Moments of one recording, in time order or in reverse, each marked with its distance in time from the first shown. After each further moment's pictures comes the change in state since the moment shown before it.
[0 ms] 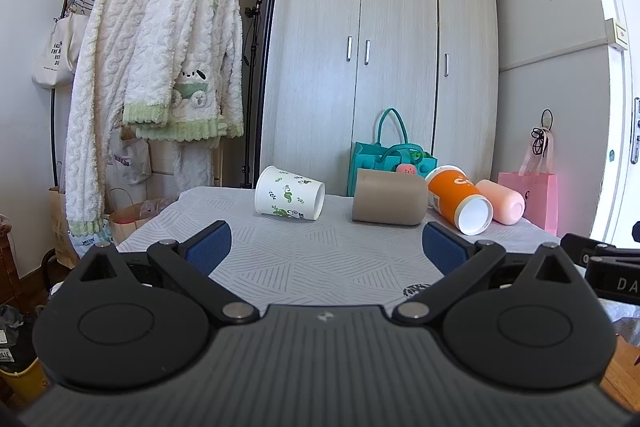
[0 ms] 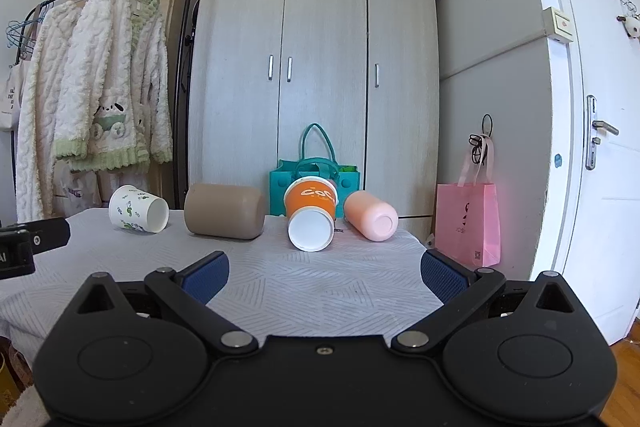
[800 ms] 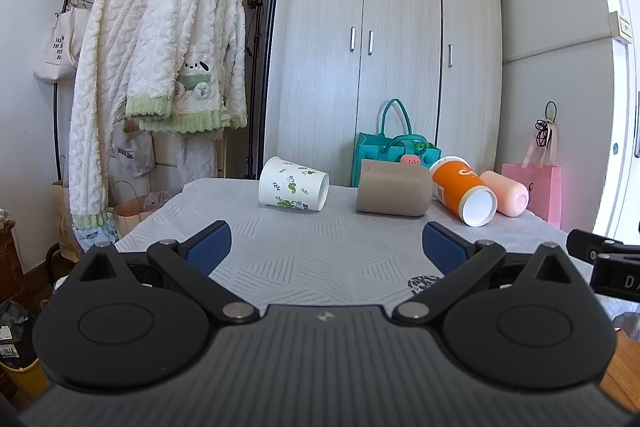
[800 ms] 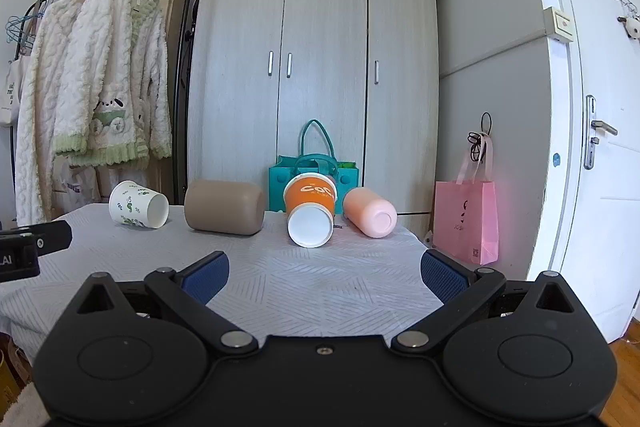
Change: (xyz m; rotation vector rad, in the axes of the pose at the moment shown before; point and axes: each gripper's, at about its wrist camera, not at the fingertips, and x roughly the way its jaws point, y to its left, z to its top) left arm 0.001 -0.001 -0.001 -0.004 0.022 0.004; right arm -0.002 0.003 0.001 -0.068 0.049 -0.012
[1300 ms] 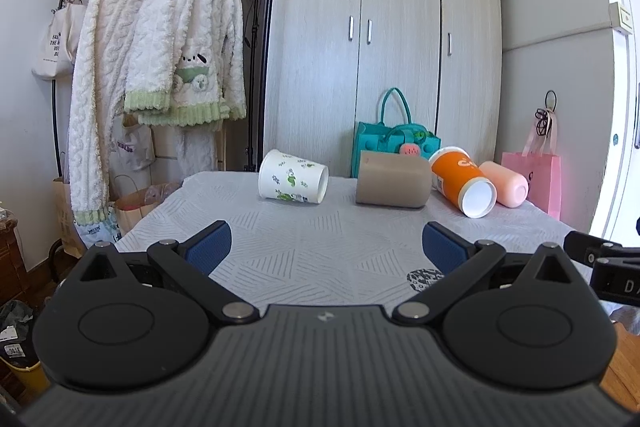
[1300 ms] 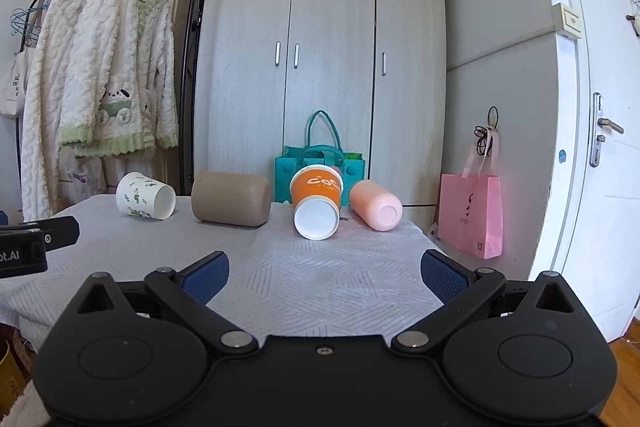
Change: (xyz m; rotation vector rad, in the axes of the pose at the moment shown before) left arm 0.002 0.000 -0.001 0.008 0.041 -0.001; right arm 0.000 -0.002 0.004 0.002 0.024 0.024
